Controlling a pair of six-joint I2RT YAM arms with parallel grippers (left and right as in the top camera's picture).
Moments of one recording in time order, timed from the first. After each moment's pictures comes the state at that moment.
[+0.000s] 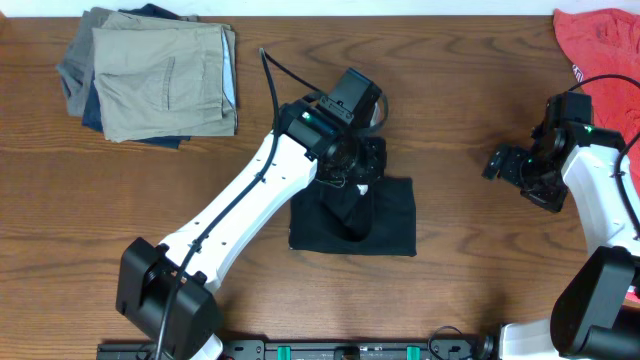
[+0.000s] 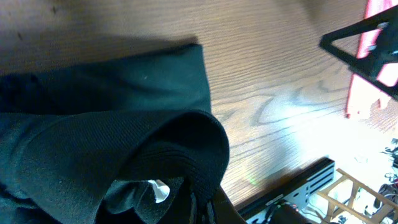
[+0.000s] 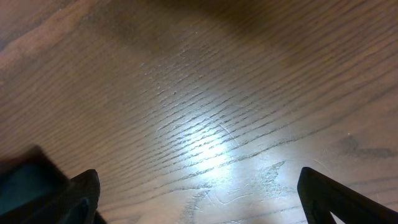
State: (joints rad) left arm -0.66 1.77 1.61 -1.02 0.37 -0.59; right arm -0.21 1.63 1.16 -0.96 -0.06 0.33
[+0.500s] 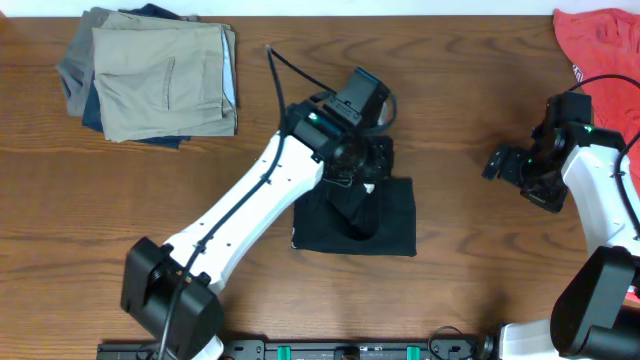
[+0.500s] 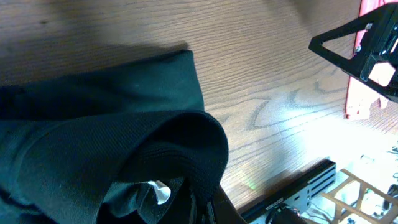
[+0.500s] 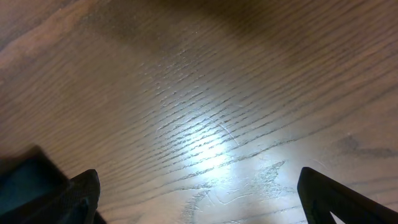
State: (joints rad) left arm -0.69 1.79 1.63 -0.99 0.34 -0.59; right arm -0.21 1.63 1.16 -0.96 -0.06 0.33
